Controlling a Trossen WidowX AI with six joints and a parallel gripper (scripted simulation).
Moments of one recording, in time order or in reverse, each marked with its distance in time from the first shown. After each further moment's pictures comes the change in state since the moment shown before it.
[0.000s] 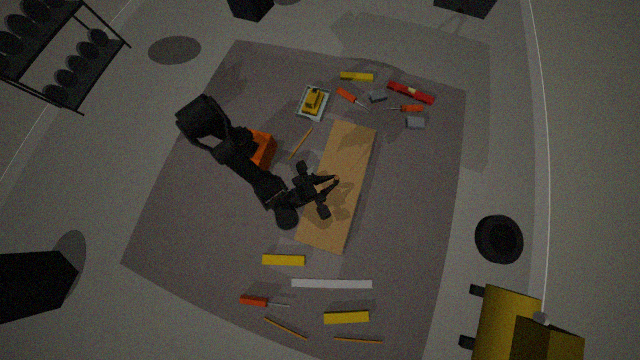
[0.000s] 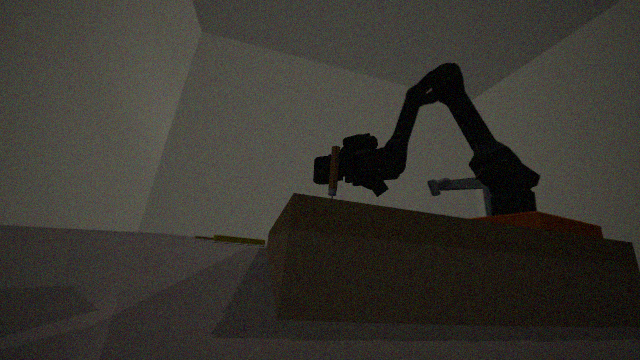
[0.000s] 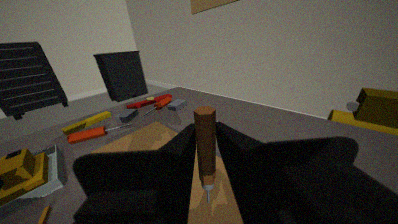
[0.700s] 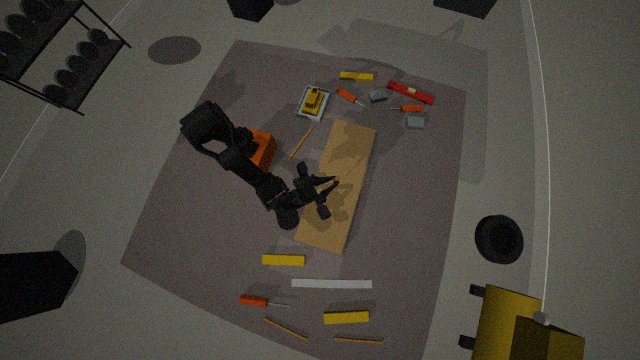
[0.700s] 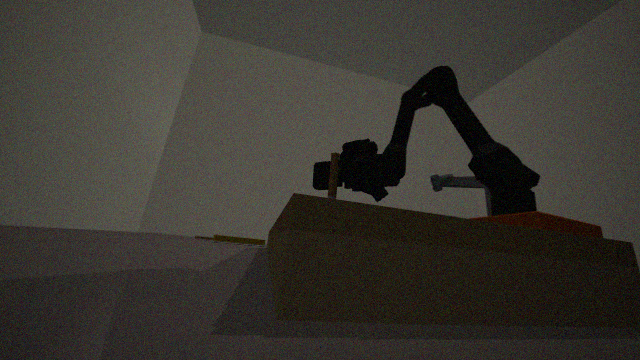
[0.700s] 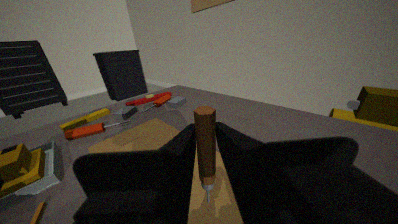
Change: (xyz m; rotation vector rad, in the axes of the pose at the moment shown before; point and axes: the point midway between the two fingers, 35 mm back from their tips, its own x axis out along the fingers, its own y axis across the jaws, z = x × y) arm 0.001 0.000 -0.014 -0.001 0.000 0.000
